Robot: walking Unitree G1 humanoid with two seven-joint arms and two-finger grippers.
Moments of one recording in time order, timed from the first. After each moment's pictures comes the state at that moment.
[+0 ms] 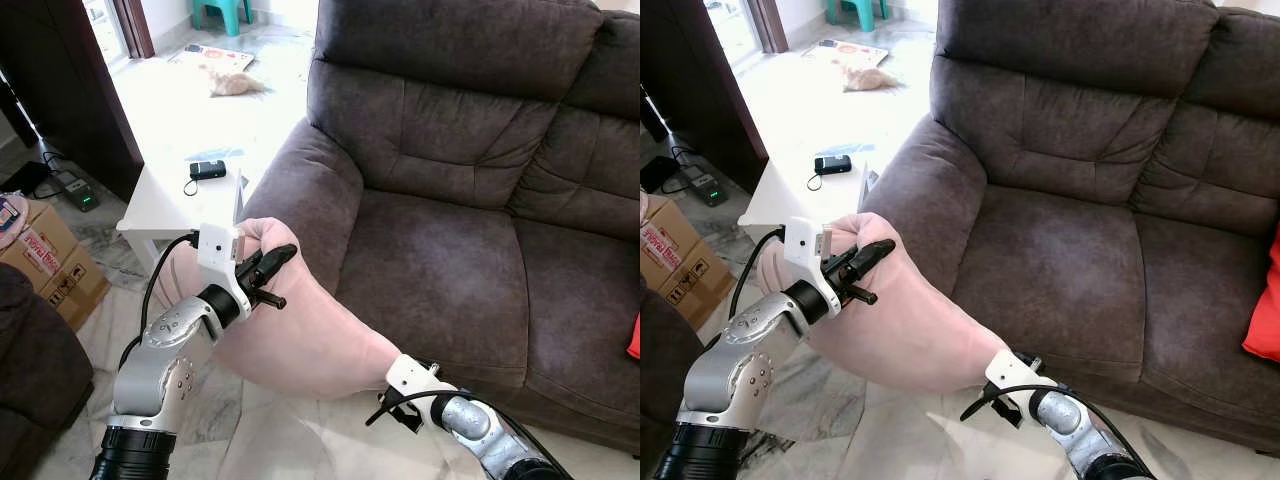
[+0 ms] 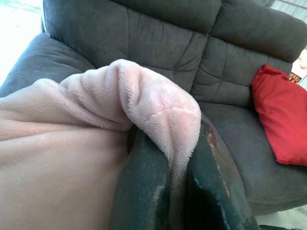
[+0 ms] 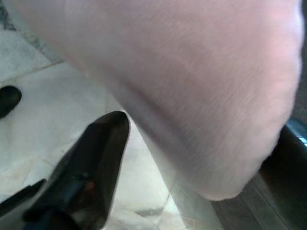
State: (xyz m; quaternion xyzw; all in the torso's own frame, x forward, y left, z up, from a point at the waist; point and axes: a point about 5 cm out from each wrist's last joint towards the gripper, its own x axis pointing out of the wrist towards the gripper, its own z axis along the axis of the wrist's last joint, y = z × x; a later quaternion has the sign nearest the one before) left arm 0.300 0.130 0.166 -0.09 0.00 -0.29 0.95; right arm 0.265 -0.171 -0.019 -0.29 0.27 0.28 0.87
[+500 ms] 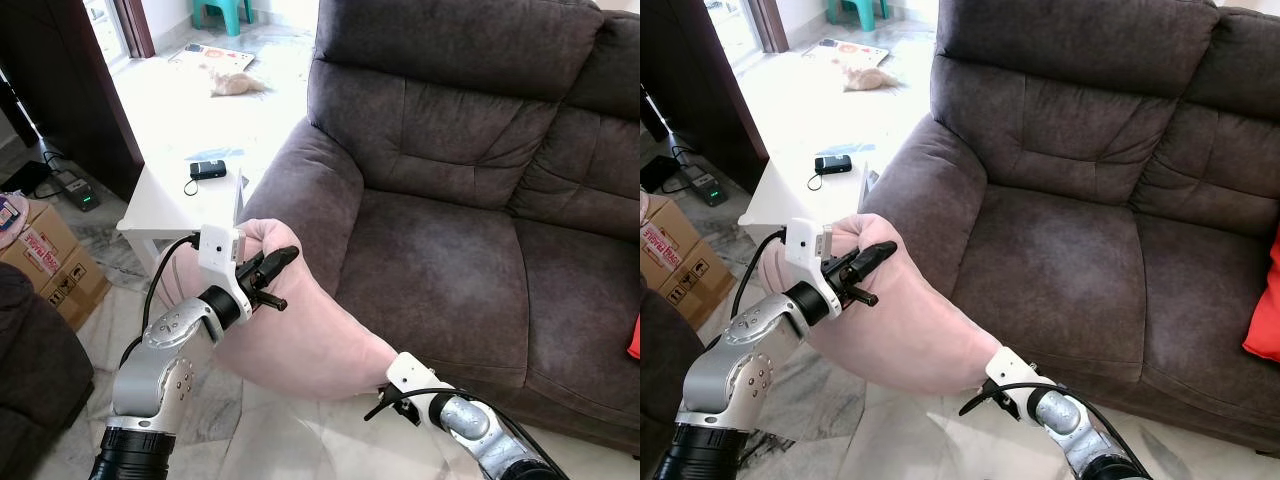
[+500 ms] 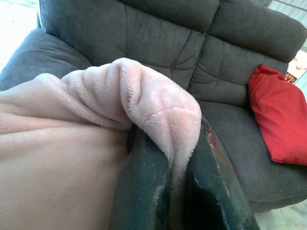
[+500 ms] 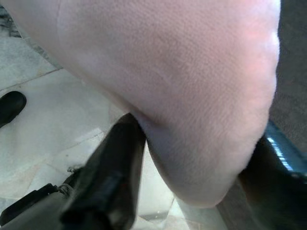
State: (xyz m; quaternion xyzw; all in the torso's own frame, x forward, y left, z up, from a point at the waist) left arm 0.298 0.129 0.164 -0.10 0.00 -0.29 0.95; right arm 0.264 -0.169 -0.021 -0.28 0.27 0.28 0.87
